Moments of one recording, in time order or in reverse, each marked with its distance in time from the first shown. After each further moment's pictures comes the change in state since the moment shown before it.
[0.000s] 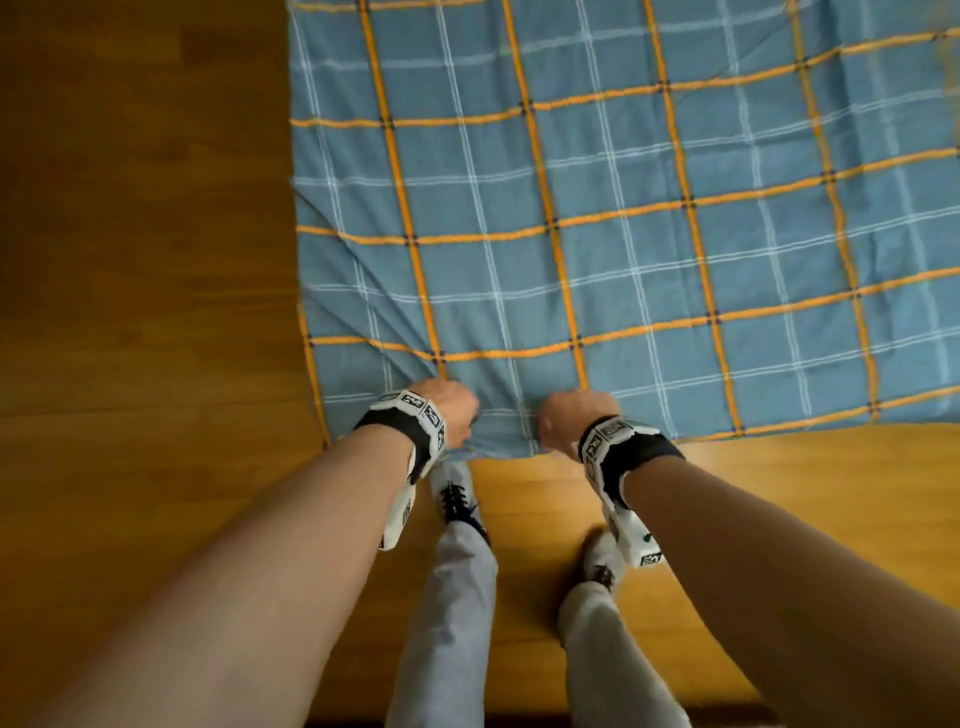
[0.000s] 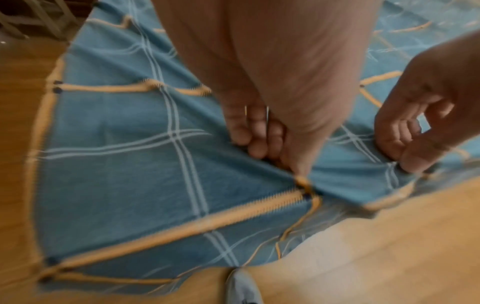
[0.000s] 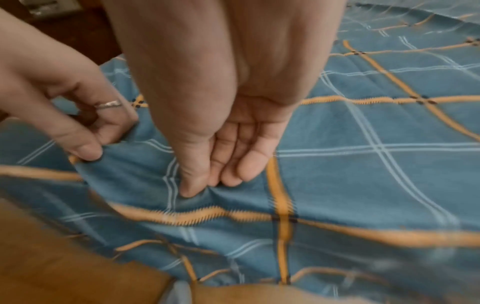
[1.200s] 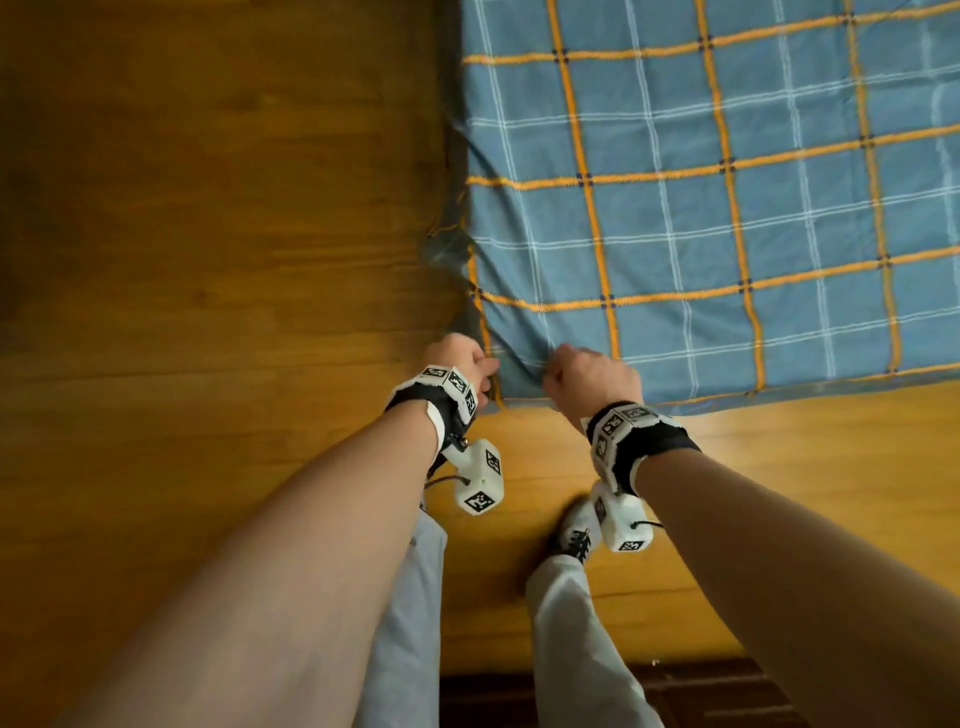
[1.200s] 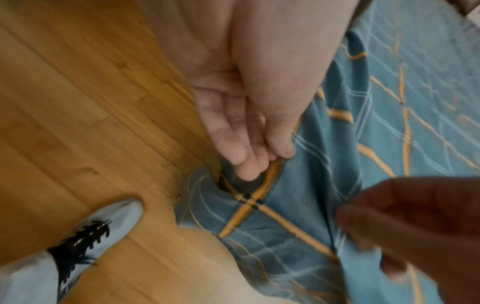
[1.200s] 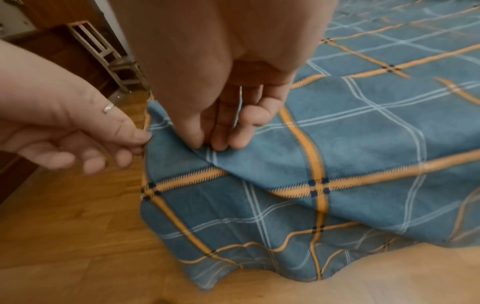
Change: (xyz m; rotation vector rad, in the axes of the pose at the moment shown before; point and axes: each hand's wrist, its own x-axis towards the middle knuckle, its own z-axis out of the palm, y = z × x) left_hand -0.077 -0.159 0.120 -1.323 0.286 -0.395; right_hand 0.003 -0.222 0.022 0.170 0.389 0.073
